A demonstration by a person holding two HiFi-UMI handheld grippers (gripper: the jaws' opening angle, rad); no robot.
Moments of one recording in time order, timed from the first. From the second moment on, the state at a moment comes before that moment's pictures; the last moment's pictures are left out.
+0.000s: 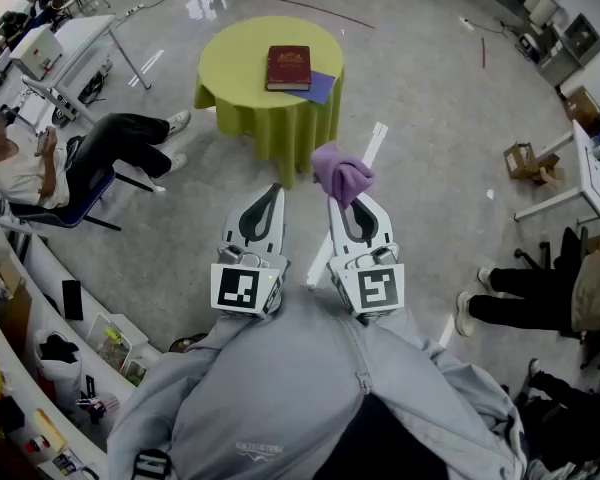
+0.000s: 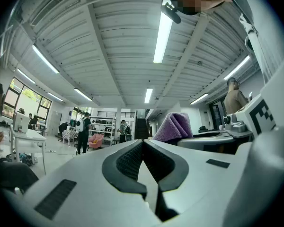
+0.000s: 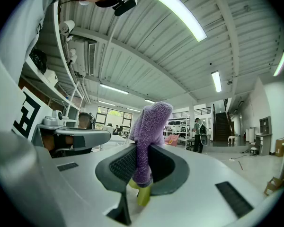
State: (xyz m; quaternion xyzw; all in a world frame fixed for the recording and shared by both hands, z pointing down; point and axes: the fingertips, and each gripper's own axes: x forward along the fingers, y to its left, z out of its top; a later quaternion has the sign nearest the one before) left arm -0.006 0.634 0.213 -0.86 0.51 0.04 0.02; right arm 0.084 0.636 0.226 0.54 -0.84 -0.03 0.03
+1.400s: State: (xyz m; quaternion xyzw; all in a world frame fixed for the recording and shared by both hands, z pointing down) left arm -0.007 0.494 0.232 -0.85 0.52 0.04 0.01; right arm 0.090 0.497 0.245 0.52 -0.85 -0.02 -0.01
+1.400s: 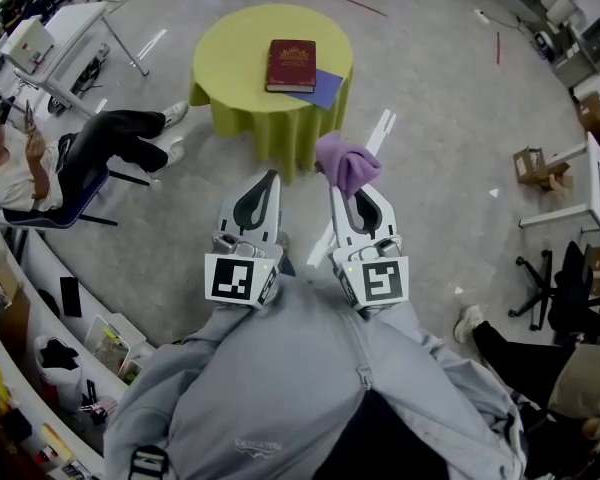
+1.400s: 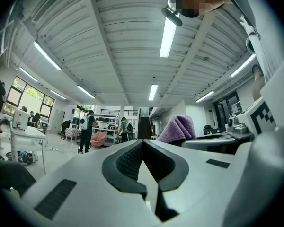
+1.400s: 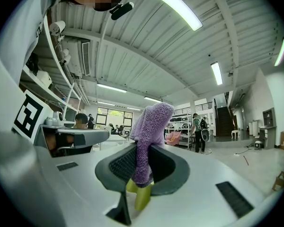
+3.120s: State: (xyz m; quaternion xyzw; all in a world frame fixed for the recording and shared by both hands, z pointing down) left arm -0.062 0.233 0.250 -0.89 0.46 0.04 -0.02; right arm 0.036 0.248 0.255 0.57 -0.82 -0.02 0.01
